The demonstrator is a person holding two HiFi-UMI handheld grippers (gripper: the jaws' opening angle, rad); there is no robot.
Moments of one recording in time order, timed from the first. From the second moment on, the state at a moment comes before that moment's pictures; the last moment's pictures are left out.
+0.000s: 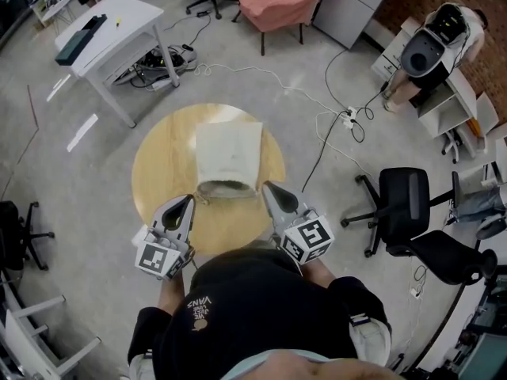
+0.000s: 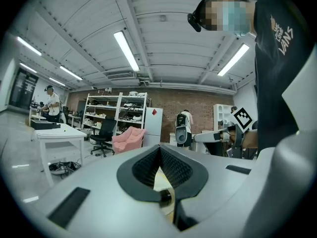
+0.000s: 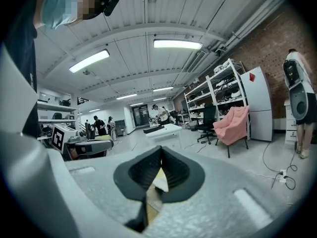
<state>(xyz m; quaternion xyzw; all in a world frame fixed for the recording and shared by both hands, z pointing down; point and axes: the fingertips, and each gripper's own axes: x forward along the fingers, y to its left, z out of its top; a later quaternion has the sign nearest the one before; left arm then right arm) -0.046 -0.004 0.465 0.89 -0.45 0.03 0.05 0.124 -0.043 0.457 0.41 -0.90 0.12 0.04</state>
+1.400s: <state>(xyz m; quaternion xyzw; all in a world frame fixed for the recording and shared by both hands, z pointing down) -0.072 -0.071 0.591 0.92 -0.32 0.19 0.09 0.068 -0.070 0.483 0.46 -0.87 0.15 0.07</state>
